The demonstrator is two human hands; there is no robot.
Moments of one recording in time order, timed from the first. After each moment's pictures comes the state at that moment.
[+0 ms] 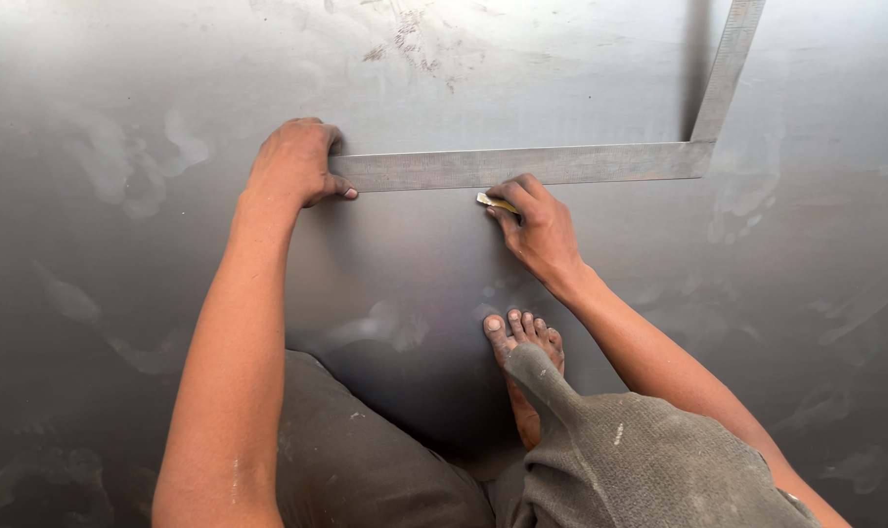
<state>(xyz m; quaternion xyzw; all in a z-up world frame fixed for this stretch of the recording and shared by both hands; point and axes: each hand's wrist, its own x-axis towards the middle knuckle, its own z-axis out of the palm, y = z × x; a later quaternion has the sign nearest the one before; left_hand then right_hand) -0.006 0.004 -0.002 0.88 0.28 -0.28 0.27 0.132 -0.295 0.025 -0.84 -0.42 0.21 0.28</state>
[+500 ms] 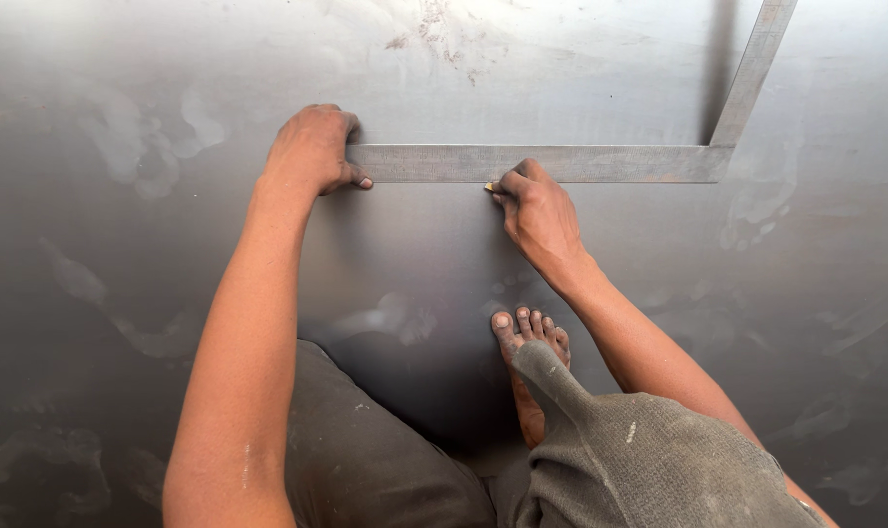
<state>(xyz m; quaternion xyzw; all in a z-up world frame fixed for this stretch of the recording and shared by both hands) -0.008 0.002 -0.006 0.87 0.29 -0.28 0.28 0.129 -0.279 0.021 -0.85 -0.42 0.25 0.20</state>
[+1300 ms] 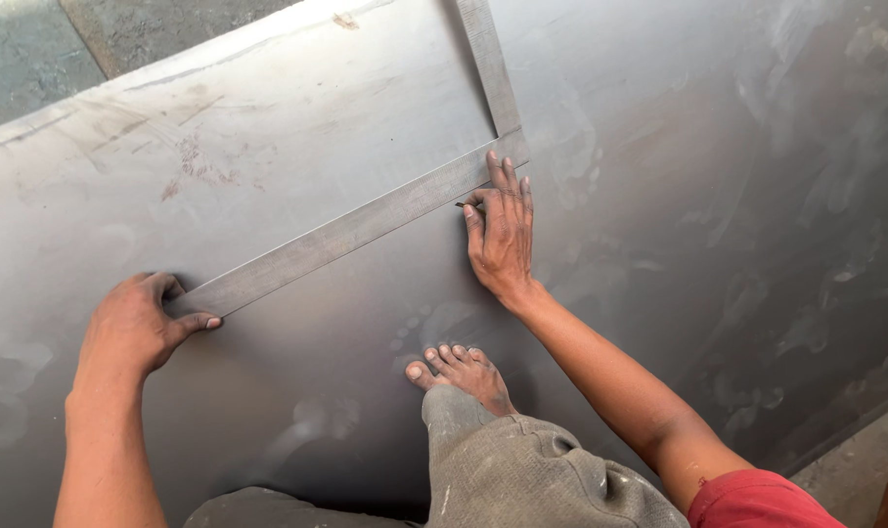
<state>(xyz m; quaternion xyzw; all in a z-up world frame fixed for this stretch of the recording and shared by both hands) 0.000 0.000 0.012 0.87 0.28 -0.32 0.23 0.183 -0.398 0.019 -0.94 -0.25 0.00 0.24</state>
